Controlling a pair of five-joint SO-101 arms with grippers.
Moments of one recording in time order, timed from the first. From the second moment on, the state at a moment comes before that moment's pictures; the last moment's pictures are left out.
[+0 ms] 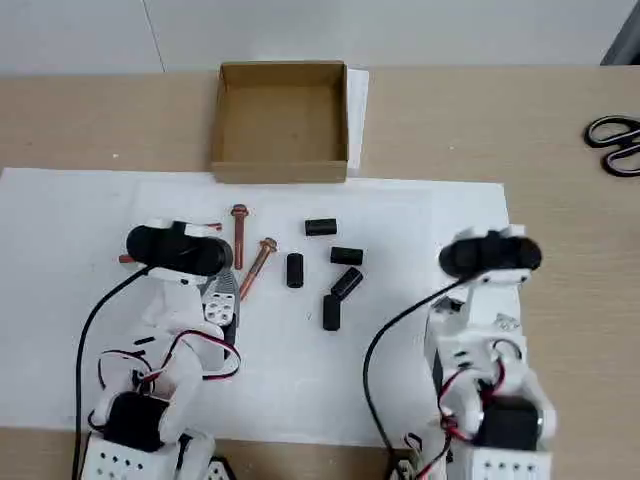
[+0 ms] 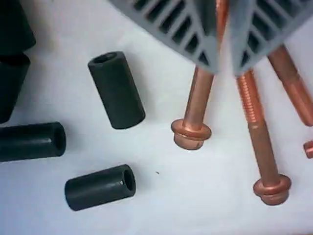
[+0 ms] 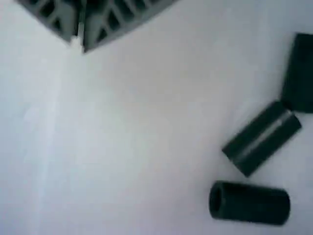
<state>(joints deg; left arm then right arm) 10.0 -85.1 74.1 56.8 7.1 1.2 -81.9 64.6 72.1 -2.0</state>
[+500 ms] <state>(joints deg) 4.8 -40.0 27.2 80.2 -5.0 1.2 -50.4 36.3 85.0 -4.2</state>
